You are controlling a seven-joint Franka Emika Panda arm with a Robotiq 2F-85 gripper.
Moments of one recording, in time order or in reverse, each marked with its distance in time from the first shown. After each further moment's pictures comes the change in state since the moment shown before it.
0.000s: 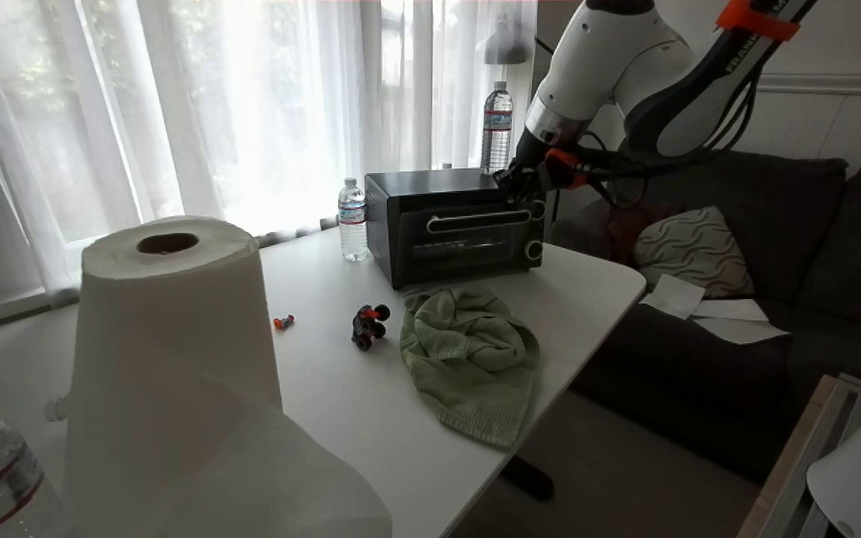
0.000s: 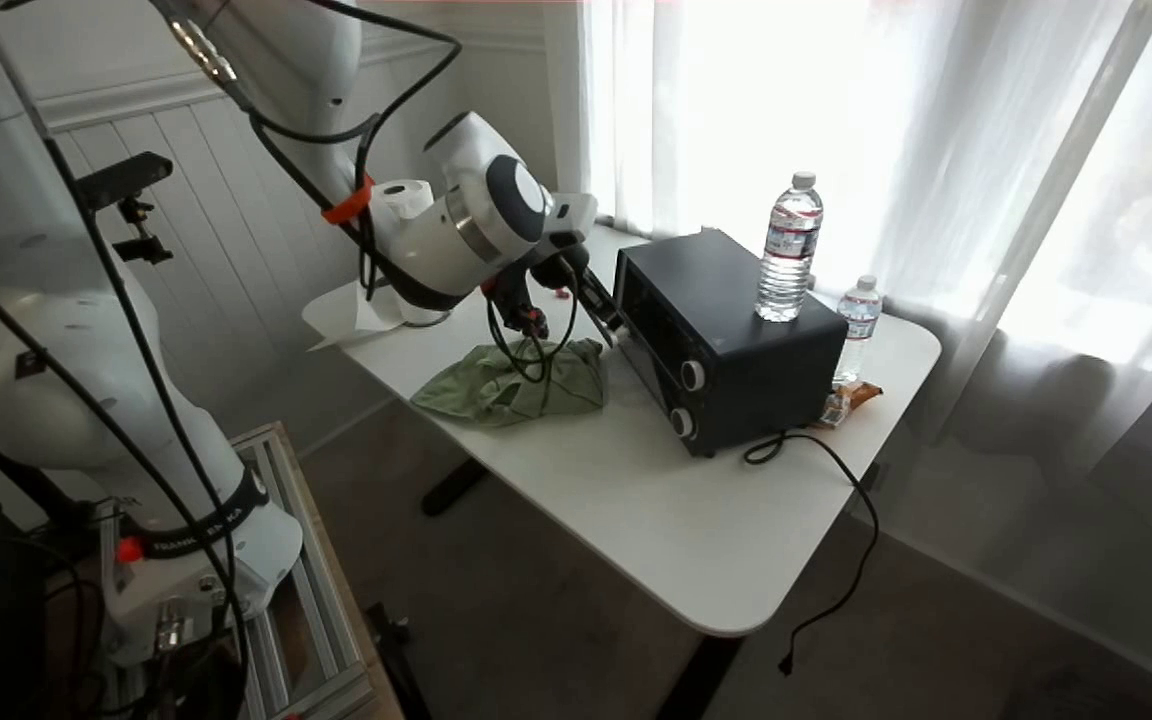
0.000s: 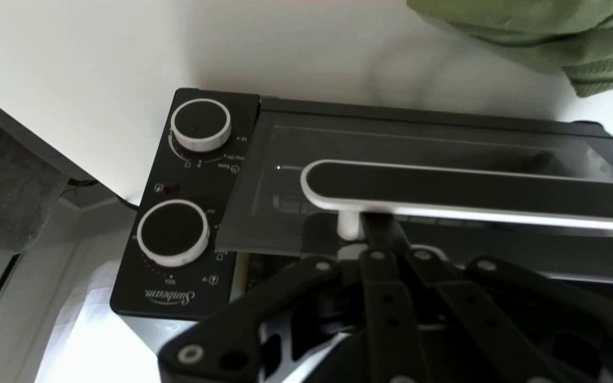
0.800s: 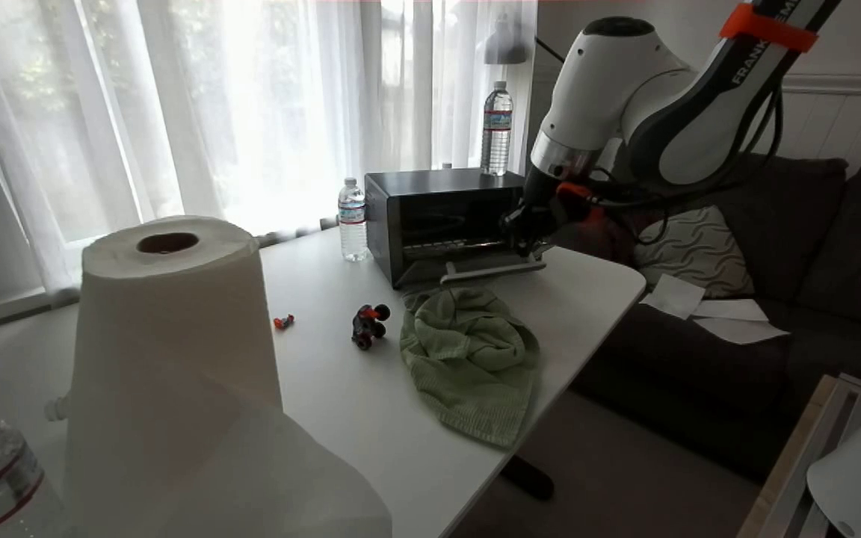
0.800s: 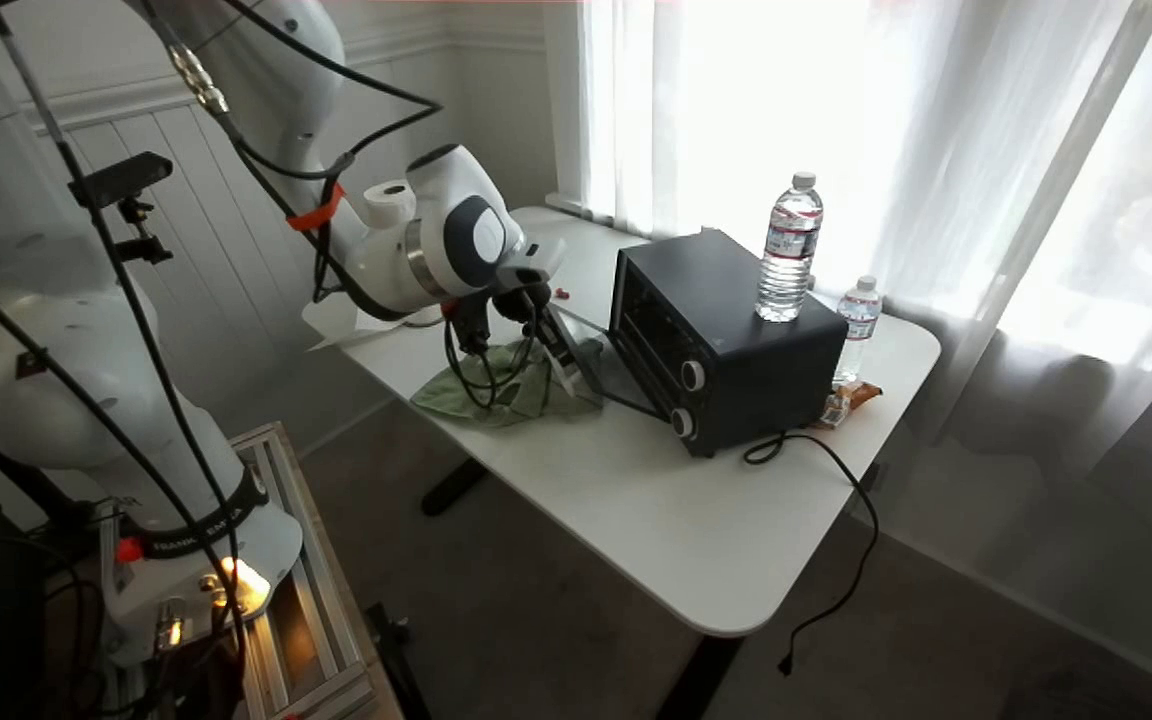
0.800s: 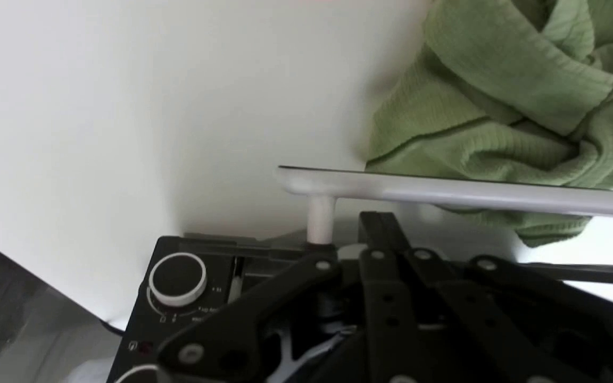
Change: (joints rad) arm 0.006 -0.015 0.067 -0.162 0.300 -0.035 -0.225
